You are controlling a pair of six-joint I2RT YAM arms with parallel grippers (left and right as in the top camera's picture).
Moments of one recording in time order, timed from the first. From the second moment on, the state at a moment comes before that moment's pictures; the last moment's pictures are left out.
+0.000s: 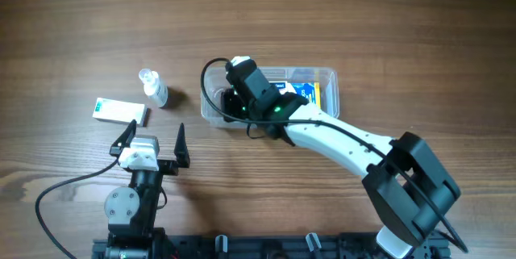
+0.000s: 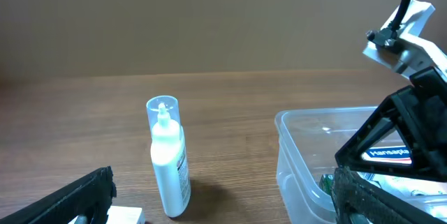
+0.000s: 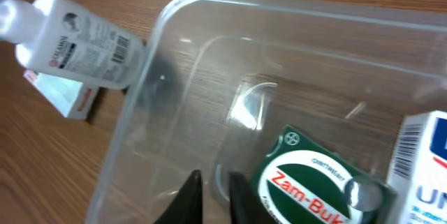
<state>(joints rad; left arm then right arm) -0.04 0.01 0.01 -0.07 0.05 -0.01 0.79 1.84 1.17 -0.16 -0.07 0.57</state>
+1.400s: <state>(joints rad) -0.04 0.01 0.01 -0.07 0.05 -0.01 0.76 1.87 1.45 -0.62 -0.18 0.29</state>
